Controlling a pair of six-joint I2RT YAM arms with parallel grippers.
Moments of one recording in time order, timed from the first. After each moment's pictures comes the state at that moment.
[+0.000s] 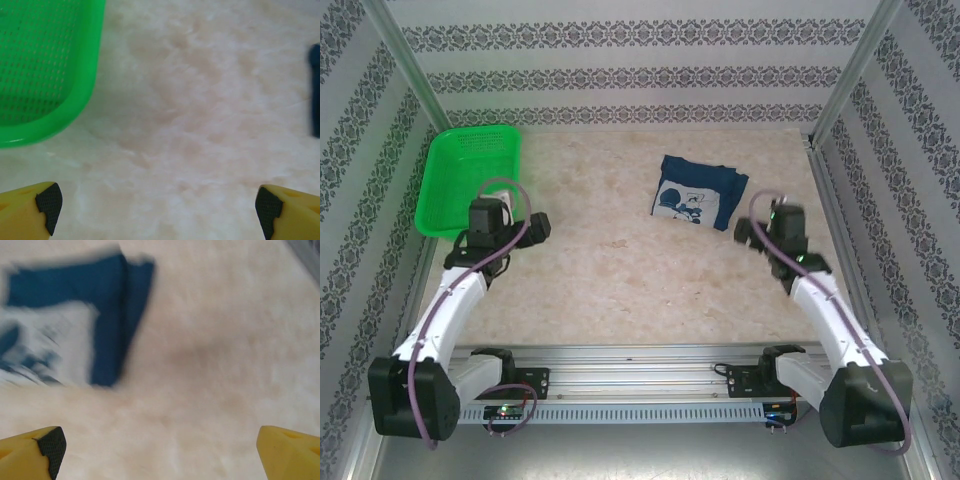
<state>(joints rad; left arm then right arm) -0.01 1.08 0.71 -0.32 0.05 -0.29 0.07 1.02 0.59 -0.31 0.12 0.32</state>
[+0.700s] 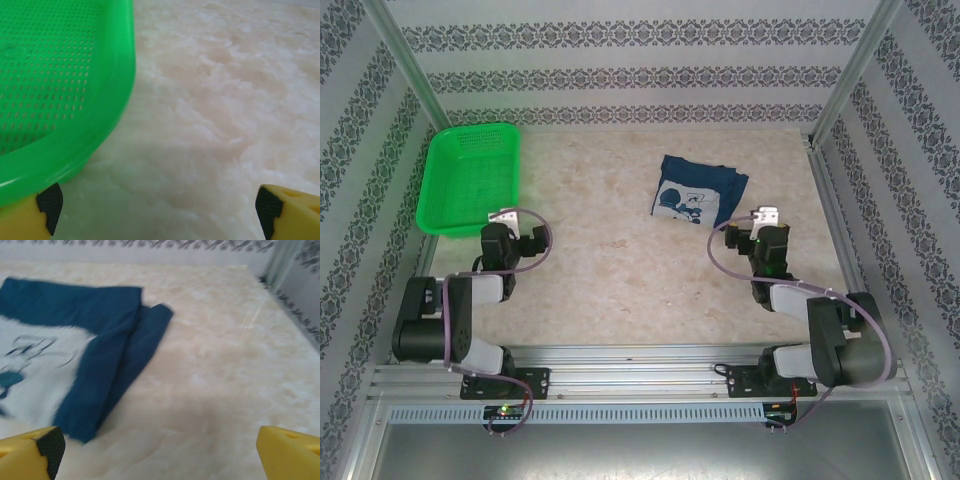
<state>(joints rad) 0.07 1.50 0.39 0.65 0.05 -0.10 0.06 1.36 0.33 0.67 0.17 0.03</state>
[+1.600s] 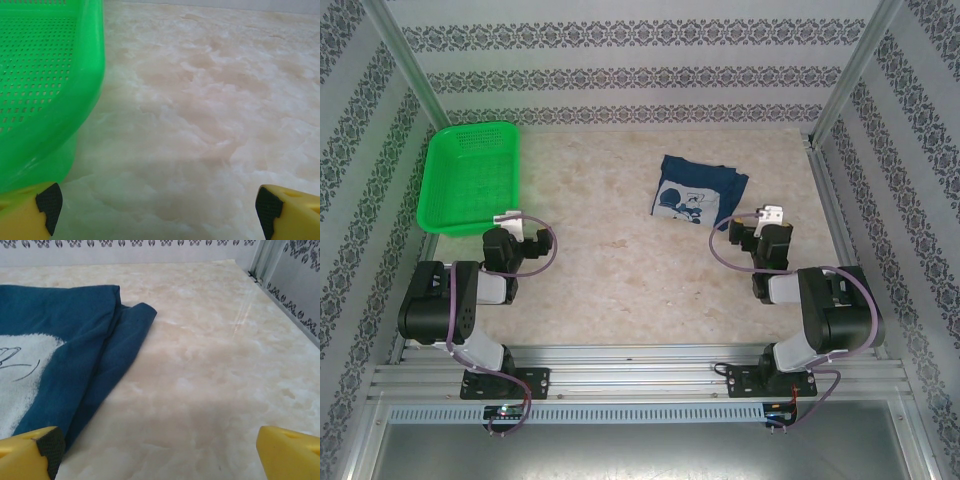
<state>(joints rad) 0.07 1.59 0.35 0.84 0.10 -0.05 0.02 1.52 0.35 0.82 0.15 0.05</state>
